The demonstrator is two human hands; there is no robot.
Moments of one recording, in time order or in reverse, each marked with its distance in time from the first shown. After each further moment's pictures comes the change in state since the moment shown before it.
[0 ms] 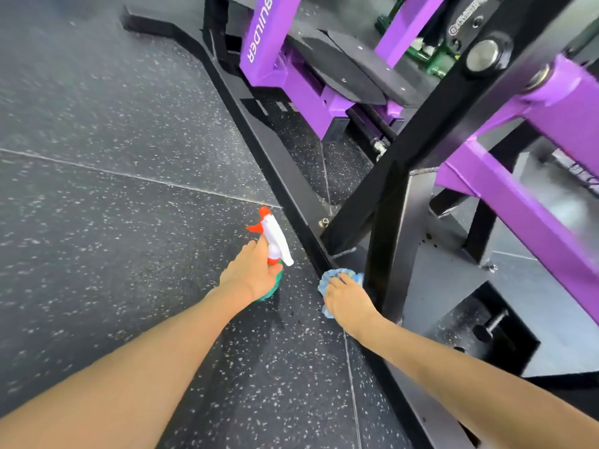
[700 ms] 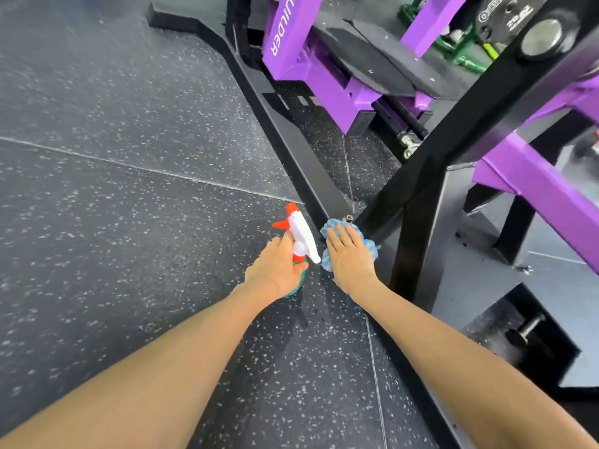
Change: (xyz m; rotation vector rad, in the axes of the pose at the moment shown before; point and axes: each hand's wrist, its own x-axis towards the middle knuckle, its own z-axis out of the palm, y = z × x) left_hand -0.001 0.001 -0.002 -0.009 -0.030 0.009; right_hand 0.058 0.012 -0.033 -0.053 0.074 0.230
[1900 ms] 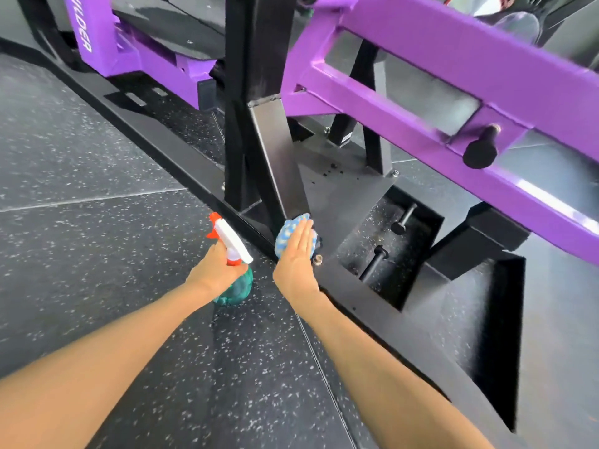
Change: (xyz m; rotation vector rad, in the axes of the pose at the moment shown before) left_hand -0.052 0.052 0.071 -0.005 -0.173 0.055; right_hand -0.153 -0.015 0.025 0.753 -0.243 0.575
